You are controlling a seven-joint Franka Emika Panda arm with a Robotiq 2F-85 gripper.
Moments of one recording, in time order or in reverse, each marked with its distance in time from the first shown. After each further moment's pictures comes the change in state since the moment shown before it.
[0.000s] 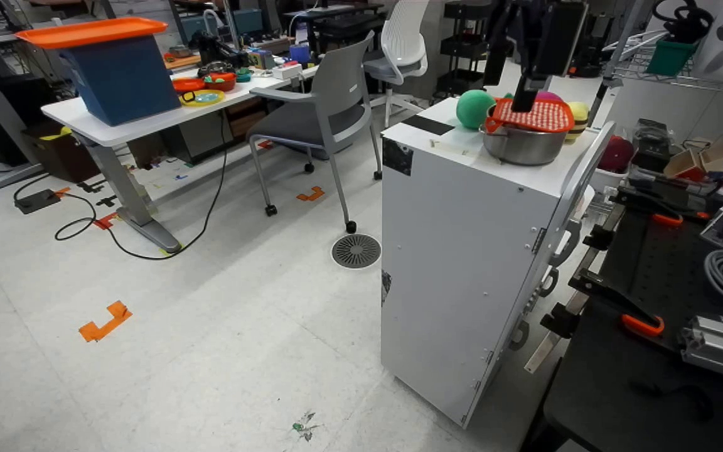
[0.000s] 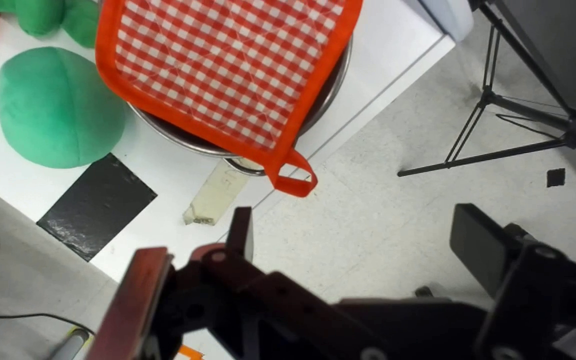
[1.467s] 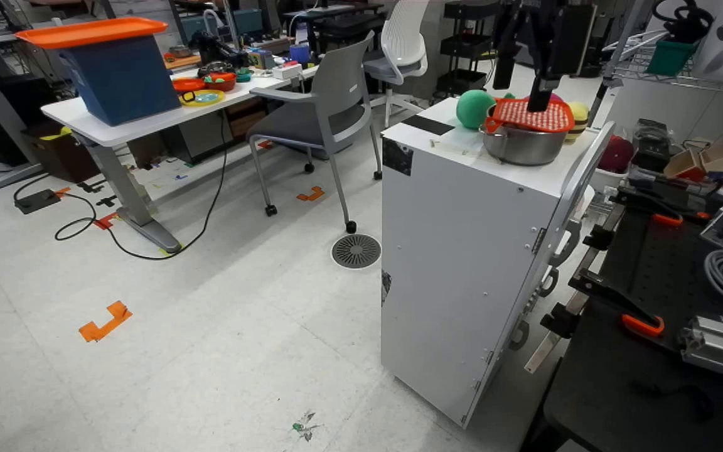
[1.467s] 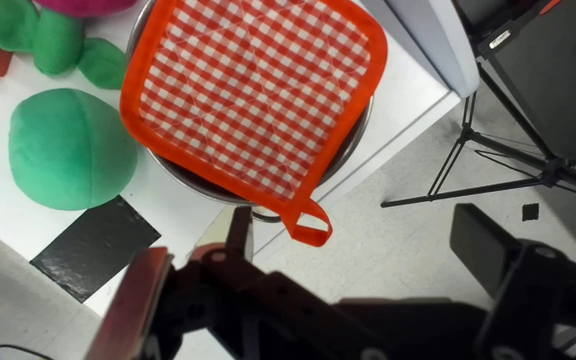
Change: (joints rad) arm -0.029 0.024 -0.014 0.029 -0.004 -0.086 -0.084
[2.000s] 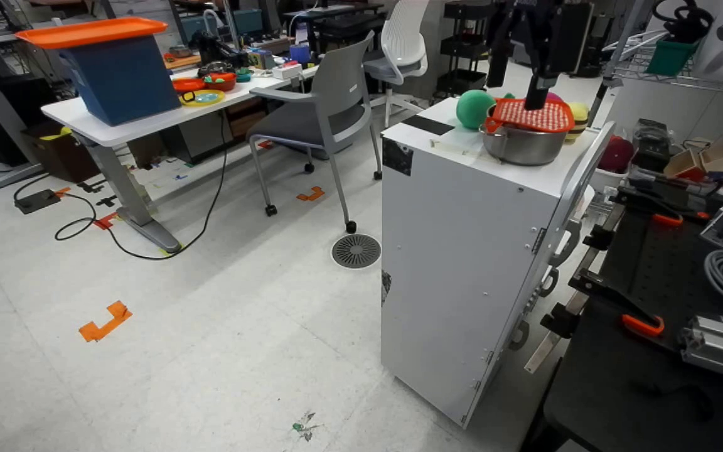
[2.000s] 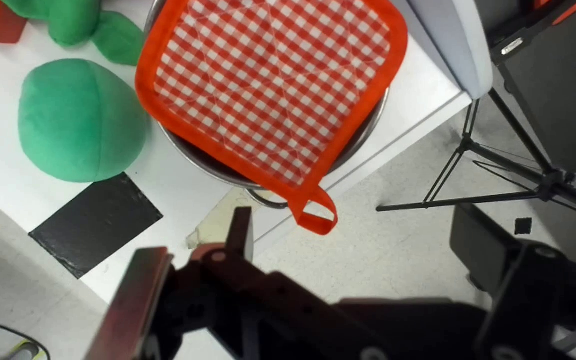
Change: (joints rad) arm 0.000 0.008 0.003 0.016 -0.012 0.002 -0.058
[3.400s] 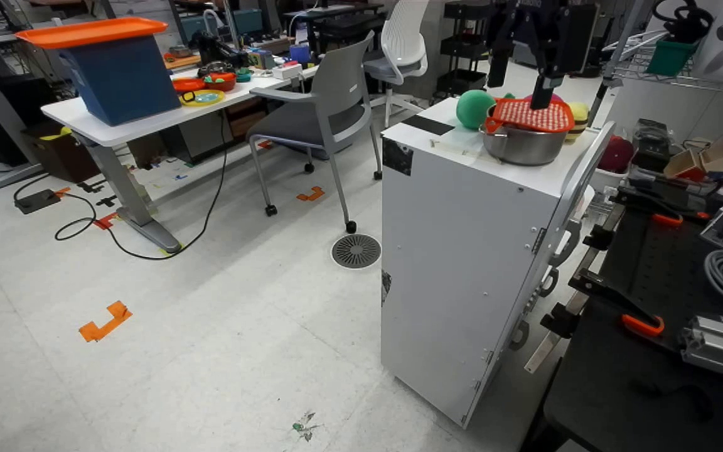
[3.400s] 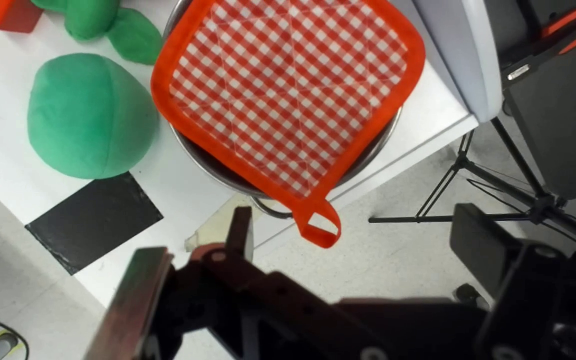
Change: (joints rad) arm -0.008 -0.002 -0.004 -0.008 -0.013 -0.001 -0.071
